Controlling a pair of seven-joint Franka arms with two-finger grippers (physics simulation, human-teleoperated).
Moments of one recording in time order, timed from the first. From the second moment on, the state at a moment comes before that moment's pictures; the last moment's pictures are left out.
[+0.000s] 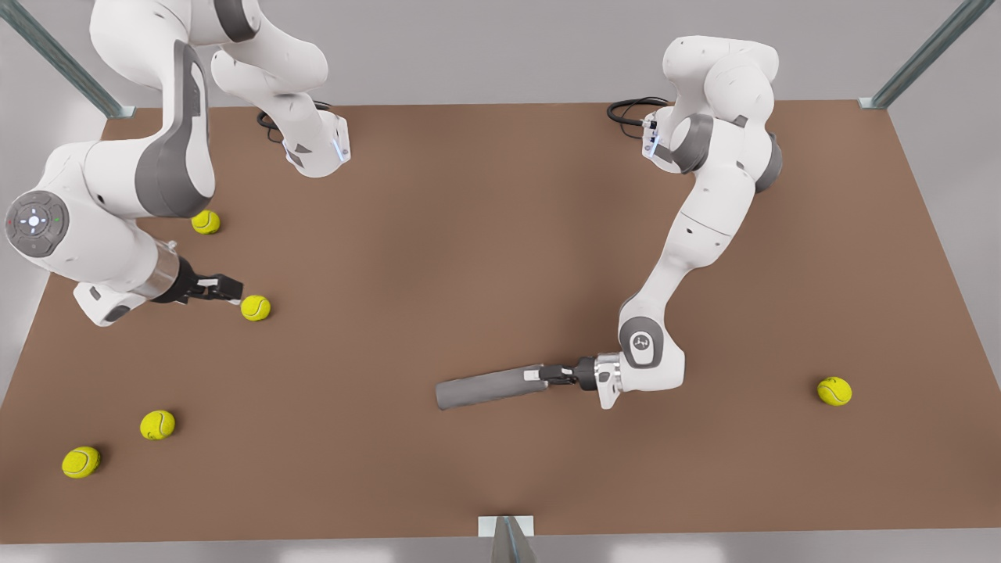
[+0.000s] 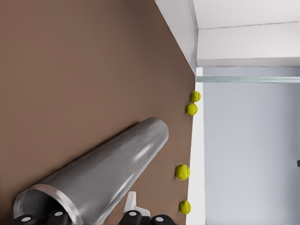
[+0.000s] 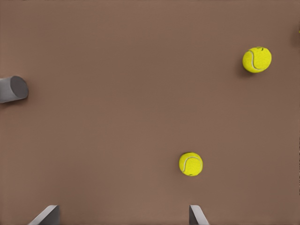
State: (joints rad) left arm -0.17 1.11 -0.29 -1.26 -1.30 2.17 0.61; right arm 0.09 0.26 -0.06 -1.35 0.04 1.50 0.07
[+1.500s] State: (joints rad) left arm -0.13 1.04 -0.31 -1.28 -1.22 2.06 0.50; right arm 0.25 0.27 -0.05 -1.30 -0.03 1.49 0.06
